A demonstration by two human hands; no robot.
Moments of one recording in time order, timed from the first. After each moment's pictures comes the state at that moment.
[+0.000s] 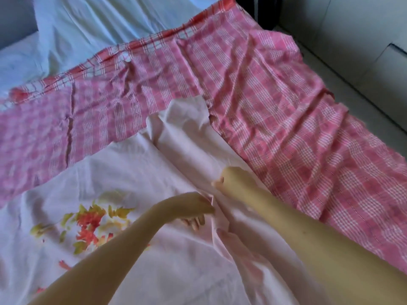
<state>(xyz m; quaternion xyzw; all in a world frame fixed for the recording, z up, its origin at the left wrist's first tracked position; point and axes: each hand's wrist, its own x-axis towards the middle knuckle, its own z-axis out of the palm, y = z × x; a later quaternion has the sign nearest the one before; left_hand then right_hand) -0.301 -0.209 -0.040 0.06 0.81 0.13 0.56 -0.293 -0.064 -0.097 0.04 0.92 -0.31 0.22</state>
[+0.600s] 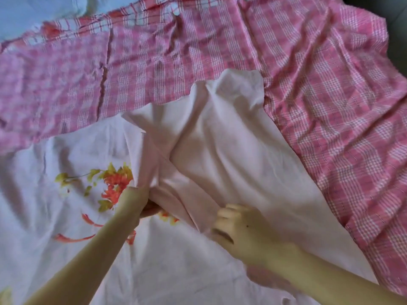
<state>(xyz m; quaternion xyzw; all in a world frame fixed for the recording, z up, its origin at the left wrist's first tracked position) -0.286 -0.386 -0.077 -0.51 0.70 0.47 0.16 -0.215 -0.152 -0.095 -0.31 0.91 -0.28 0.02</state>
